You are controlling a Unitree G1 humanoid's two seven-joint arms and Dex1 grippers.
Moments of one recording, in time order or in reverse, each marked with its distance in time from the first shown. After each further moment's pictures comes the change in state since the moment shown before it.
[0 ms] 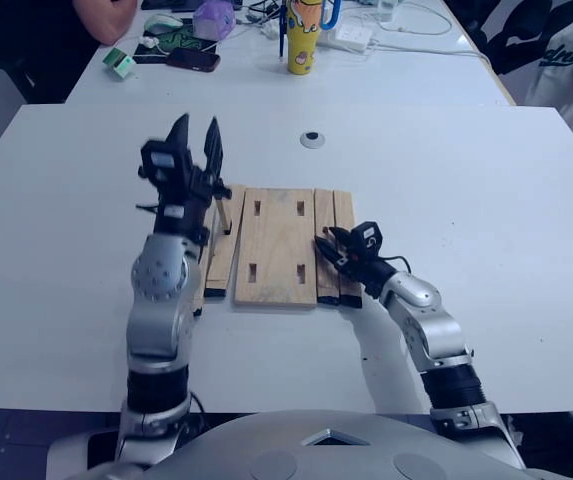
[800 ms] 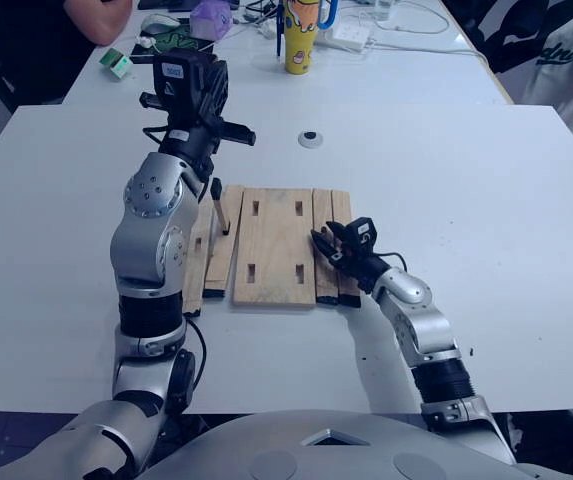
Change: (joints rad) left arm -0.249 0.078 0.046 0.179 -0.081 0.219 -0.049; right arm -0.020 0.036 0.009 0.040 -0.030 -0.044 -0.030
